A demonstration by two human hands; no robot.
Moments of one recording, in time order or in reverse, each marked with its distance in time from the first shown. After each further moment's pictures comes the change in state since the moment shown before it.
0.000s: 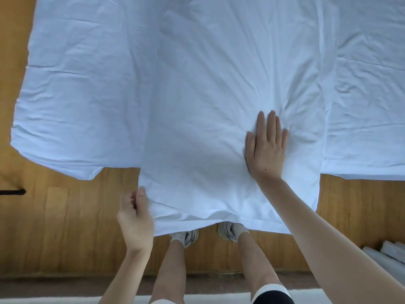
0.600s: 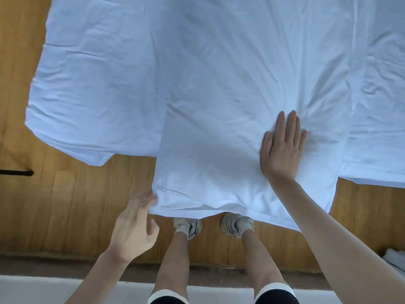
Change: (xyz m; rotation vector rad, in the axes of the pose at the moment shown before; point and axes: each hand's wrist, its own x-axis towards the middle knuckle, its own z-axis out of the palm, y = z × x) left_hand 0.010 -0.073 -0.051 0.570 -0.379 0.714; right_hand -0.009 -0.003 0.013 -0.013 0.044 -0.010
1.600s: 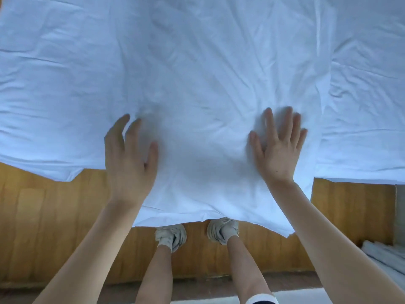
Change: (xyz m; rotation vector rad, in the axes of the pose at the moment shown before) left_hand 0.162 0.057 -0.020 -0.162 0.397 -0.160; right_hand 0.025 0.025 -0.028 -0.104 -0.021 0.004
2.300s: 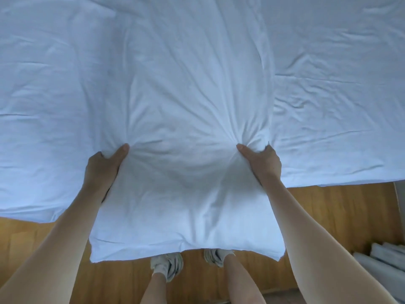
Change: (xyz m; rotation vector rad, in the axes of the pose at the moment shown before) left_hand 0.076 0.025 0.025 -0.250 -0.400 -0.827; right_hand 0.040 0.069 -0.013 0.574 -0.401 0.807
